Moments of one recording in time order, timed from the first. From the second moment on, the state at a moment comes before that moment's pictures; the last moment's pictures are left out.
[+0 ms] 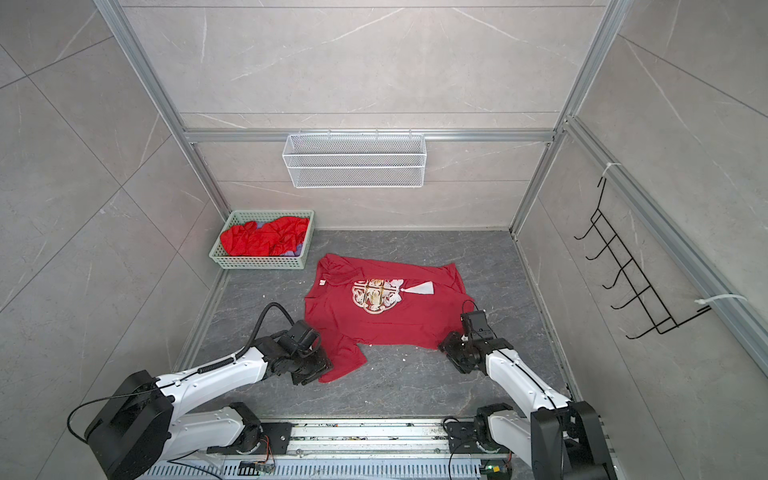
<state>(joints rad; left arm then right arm) -0.70 1.22 0.52 -0.49 0.20 -1.13 0.19 1.13 0.44 -0.42 -0.24 0.93</state>
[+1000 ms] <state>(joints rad) -0.71 1.02 0.63 -0.66 0.13 -1.09 0.26 1.02 0.54 -0.54 -0.02 0.94</state>
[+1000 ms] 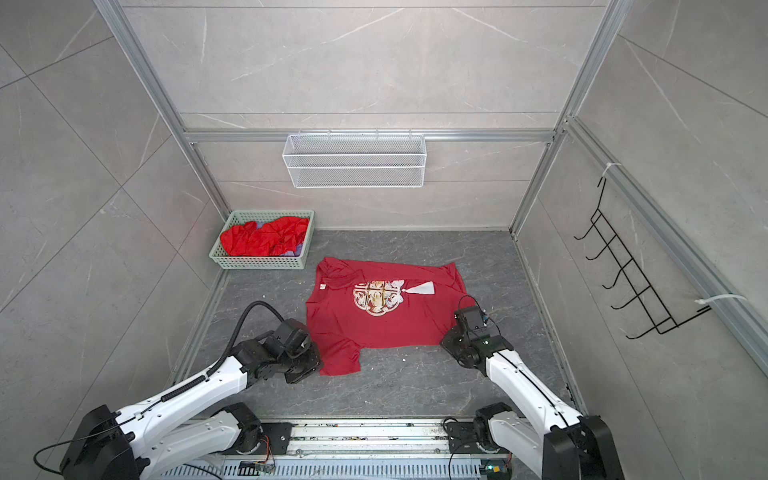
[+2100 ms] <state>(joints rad) -0.38 1.75 1.33 -0.48 0.15 -0.53 0.15 1.75 1.10 -0.34 -0.03 0.80</state>
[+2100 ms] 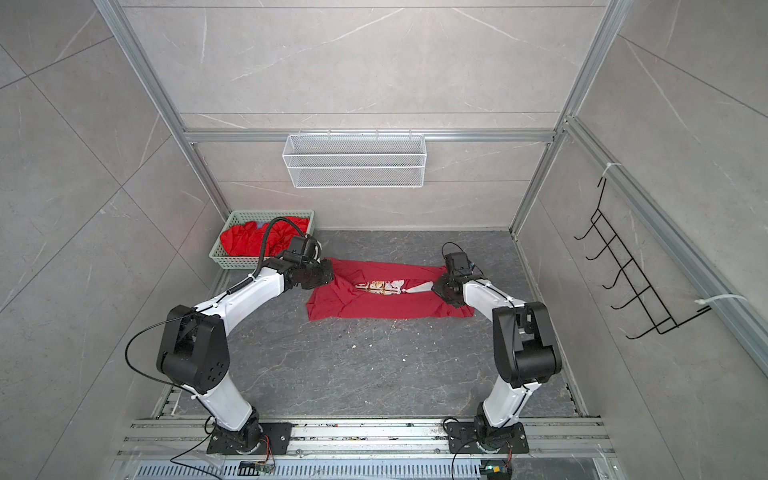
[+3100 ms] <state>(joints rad) -0.32 1.88 1.42 -0.43 0.20 -0.62 0.09 1.84 1.33 -0.37 -0.18 0.68</state>
